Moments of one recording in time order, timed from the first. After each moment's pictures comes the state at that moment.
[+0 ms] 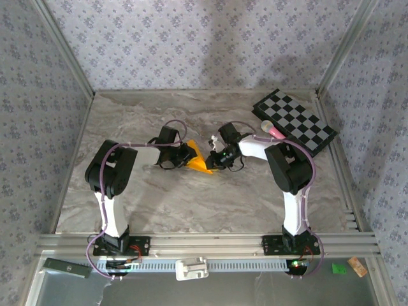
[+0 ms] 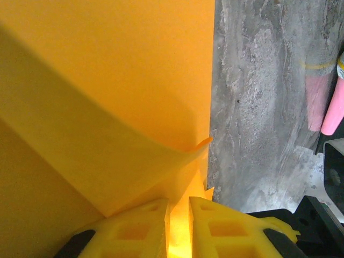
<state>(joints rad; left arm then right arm) -0.45 1.92 0.98 0.05 0.53 -1.00 0.52 2.01 1.22 -0.41 -0.62 0.32</state>
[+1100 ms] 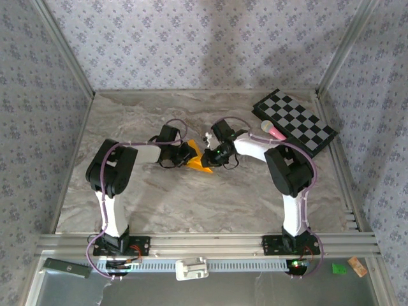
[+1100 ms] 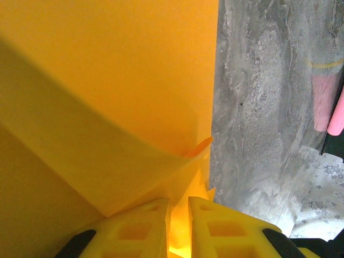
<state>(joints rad) -0.45 1.93 1.02 -0.01 0.53 -0.98 0.58 1.99 1.30 -0.49 -0.53 0.34</state>
